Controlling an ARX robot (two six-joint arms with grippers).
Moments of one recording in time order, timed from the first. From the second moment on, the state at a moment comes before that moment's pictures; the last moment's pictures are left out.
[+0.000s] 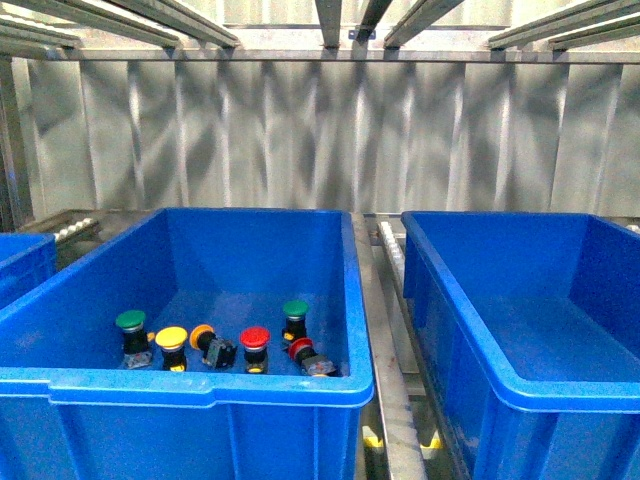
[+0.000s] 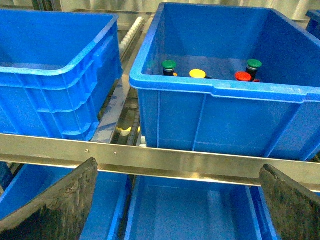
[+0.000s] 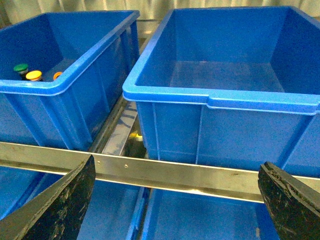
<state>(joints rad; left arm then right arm) 0.00 0.01 0.02 0.00 0.00 -0.01 0.00 0.00 0.02 0.00 0.00 0.00</state>
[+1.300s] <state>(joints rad) -0.02 1.71 1.52 -0.34 0.03 -0.05 0.00 0.00 0.02 0.00 0.00 0.00</state>
